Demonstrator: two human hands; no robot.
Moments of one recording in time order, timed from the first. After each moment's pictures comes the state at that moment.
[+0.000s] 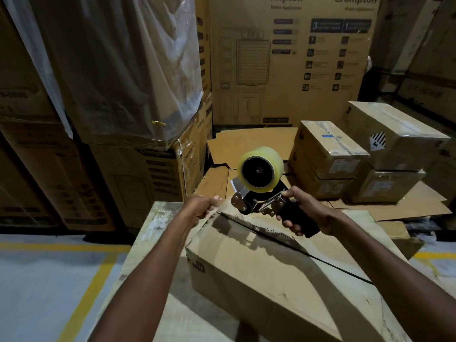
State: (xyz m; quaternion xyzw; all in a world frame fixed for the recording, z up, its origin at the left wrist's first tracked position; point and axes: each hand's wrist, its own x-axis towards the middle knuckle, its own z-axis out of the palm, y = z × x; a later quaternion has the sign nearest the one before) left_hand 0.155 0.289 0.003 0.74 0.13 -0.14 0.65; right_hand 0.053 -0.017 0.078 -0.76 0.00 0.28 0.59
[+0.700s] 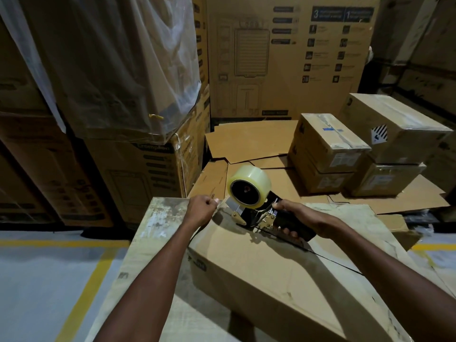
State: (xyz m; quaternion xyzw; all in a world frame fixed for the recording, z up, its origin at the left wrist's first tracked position) left_hand 0.165 0.295 -0.042 0.90 -0.06 0.04 0.43; right_hand 0.065 -0.007 0.043 -0.79 0.04 0.29 0.54
